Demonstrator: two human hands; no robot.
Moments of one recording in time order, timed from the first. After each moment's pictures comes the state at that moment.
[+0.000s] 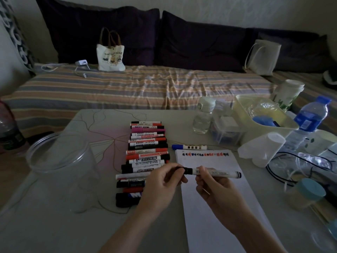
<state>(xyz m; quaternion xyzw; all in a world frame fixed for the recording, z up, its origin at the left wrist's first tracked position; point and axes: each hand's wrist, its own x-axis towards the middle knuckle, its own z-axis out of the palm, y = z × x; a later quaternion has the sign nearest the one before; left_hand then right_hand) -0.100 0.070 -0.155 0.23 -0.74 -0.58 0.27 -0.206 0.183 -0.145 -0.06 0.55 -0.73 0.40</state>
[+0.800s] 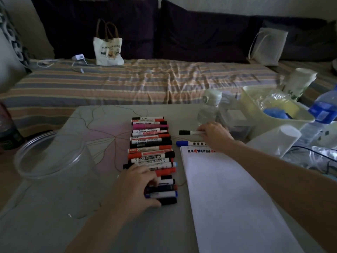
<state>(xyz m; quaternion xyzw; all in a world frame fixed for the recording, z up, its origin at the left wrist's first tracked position) -0.055 -0.002 -0.174 0.20 -0.96 -0.15 0.08 -0.359 0.071 -0.162 -0.48 0.87 -0.12 0.00</state>
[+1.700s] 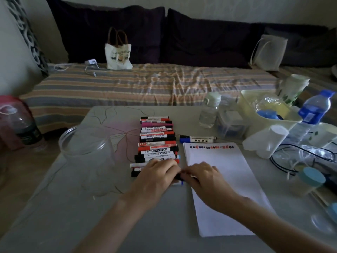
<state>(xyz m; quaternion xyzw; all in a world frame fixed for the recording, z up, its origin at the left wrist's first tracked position) -0.050 0.039 -0.163 0.01 -0.96 -0.01 0.27 -0.188 0.173 -0.153 -0.59 0.78 -0.21 0.05</state>
